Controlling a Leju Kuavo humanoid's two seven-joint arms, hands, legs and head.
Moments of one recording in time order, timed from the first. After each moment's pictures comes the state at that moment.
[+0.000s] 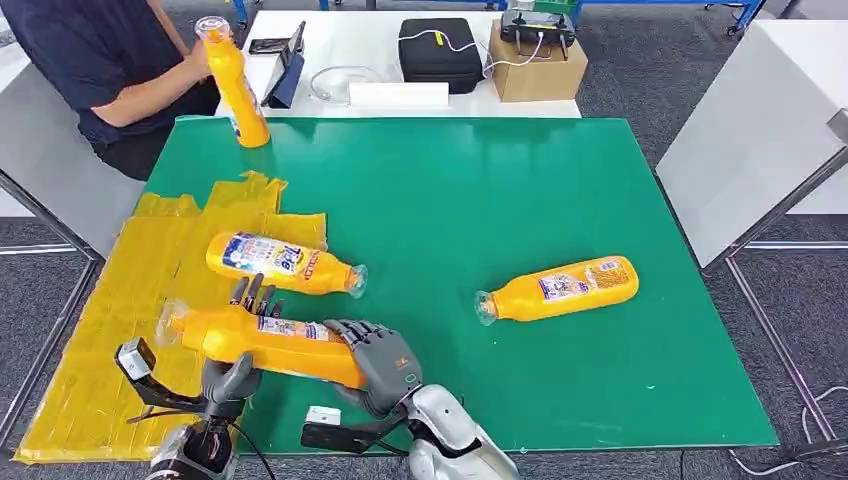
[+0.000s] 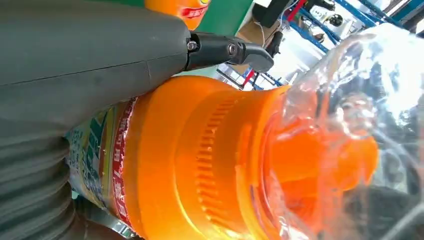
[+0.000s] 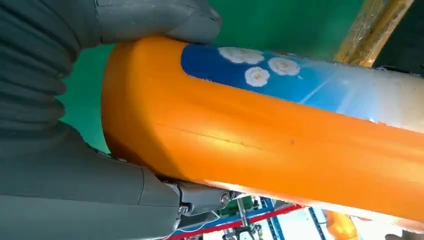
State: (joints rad) left arm -0.13 -0.15 0.21 -0.79 0.57 -1.00 -0.46; right arm -0.31 0.31 0.74 -0.64 1.04 -0.46 -0.27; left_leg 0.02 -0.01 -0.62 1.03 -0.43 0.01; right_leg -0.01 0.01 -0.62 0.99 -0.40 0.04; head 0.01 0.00
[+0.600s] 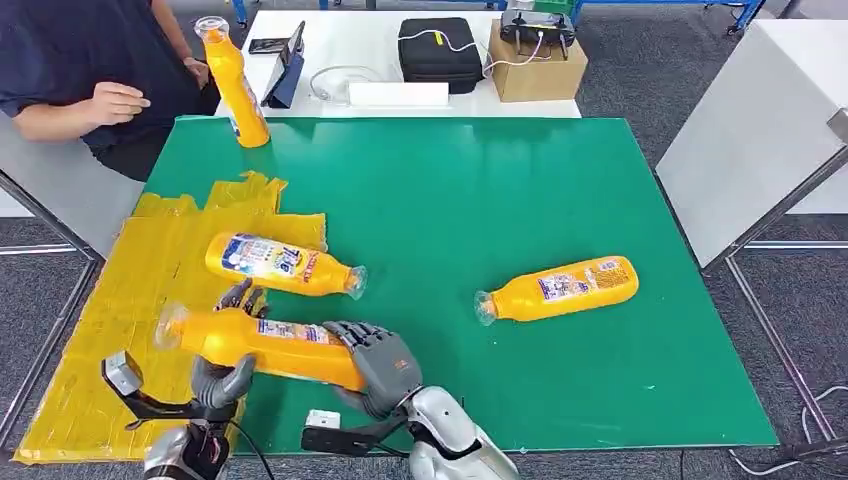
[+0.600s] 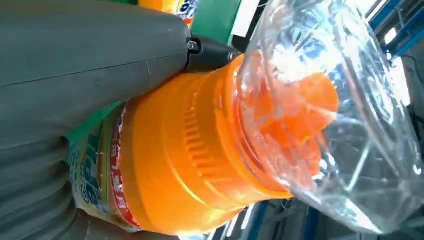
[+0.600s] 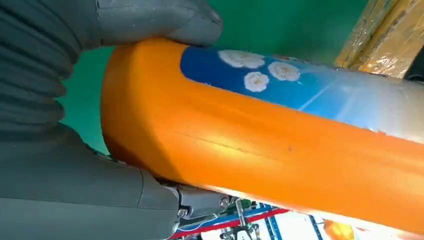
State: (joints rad) left arm -0.08 -0.15 0.20 -0.91 0.29 -0.85 -0.67; right arm -0.31 0.31 0.75 -0.63 1.05 -0.44 -0.27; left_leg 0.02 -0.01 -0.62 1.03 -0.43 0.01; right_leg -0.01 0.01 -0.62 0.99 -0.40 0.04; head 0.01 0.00
